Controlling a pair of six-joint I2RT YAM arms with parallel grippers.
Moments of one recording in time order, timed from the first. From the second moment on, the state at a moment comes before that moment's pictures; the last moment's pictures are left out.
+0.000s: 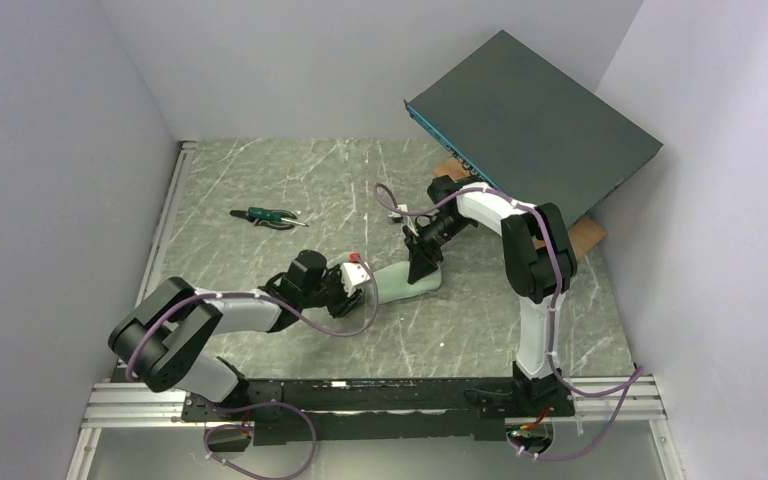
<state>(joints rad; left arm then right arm) -0.68 1.44 0.43 0.43 0.40 0.30 0.39 2.04 1.45 -1.04 -0.90 -1.03</state>
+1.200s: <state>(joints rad) -0.68 1.53 0.43 0.51 0.50 0.43 0.38 2.05 1.46 -1.04 -0.88 -0.95</state>
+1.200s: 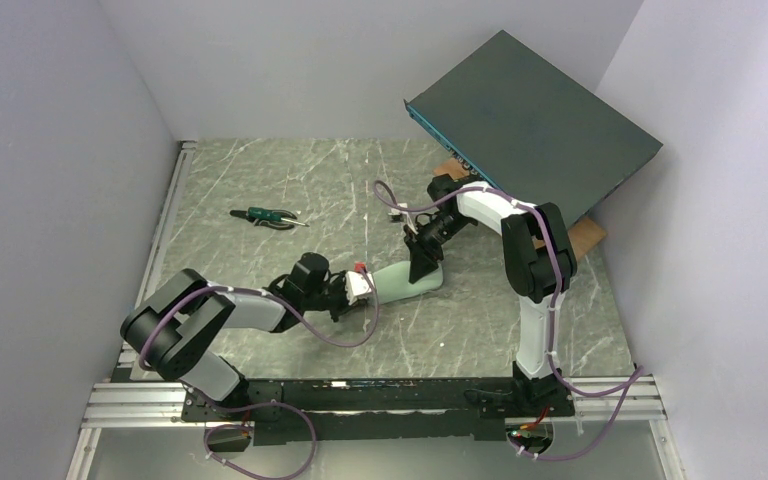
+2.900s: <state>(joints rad) -0.32 1.14 0.58 0.10 0.62 0.13 0.51 1.86 1.28 -0.51 -0.88 -0.39</state>
